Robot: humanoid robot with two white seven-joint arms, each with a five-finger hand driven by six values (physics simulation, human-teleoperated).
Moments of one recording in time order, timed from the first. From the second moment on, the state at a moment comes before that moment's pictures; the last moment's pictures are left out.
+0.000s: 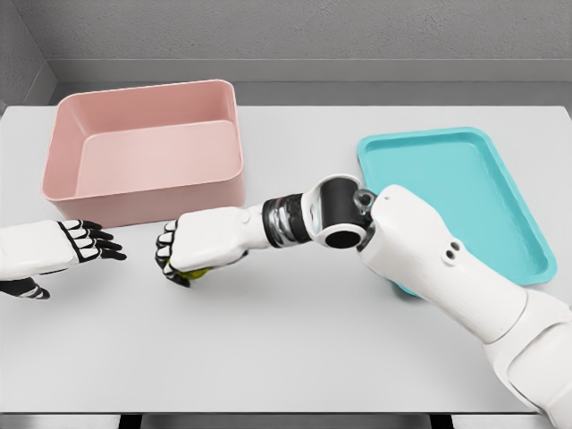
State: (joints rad) left arm -0.19 1.28 -0.50 -1.73 -0.36 -0.61 -0.29; right arm -0.82 -0.17 0.95 -1.43 0.64 -0.61 0.61
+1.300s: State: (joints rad) left arm -0.19 1.29 -0.50 -1.72 -0.36 -0.61 -0.29; right arm -0.81 -0.06 0.99 -1.26 0.68 -0.61 0.61
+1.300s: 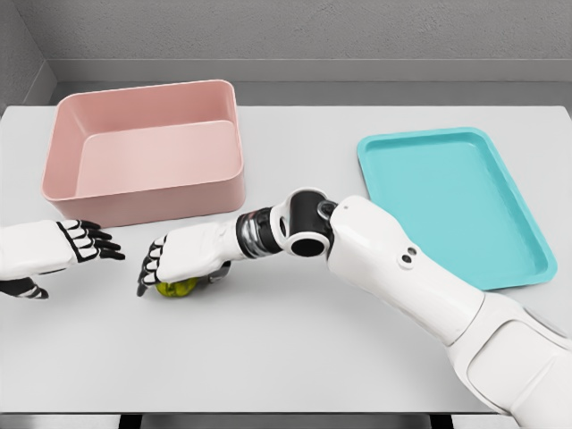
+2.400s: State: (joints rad) left arm -0.20 1.25 -0.50 -1.71 -0.37 -0.61 -0.30; right arm -0.76 -0.44 0.72 -1.68 0.59 -0.61 0.61
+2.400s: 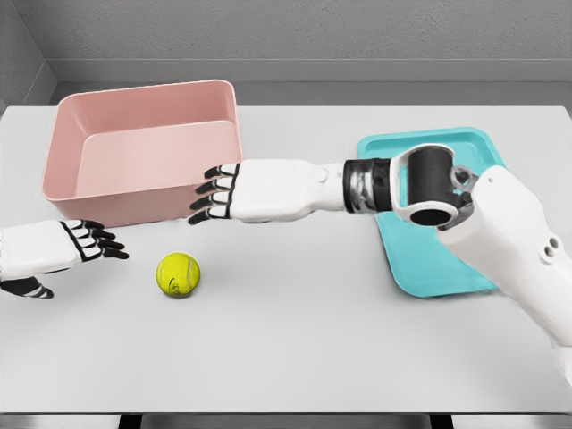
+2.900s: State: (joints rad) left arm -0.37 1.02 -0.58 -1.72 -0.51 -0.61 -0.32; right arm -0.25 -0.70 0.00 -1.74 0.22 -0.61 0.61
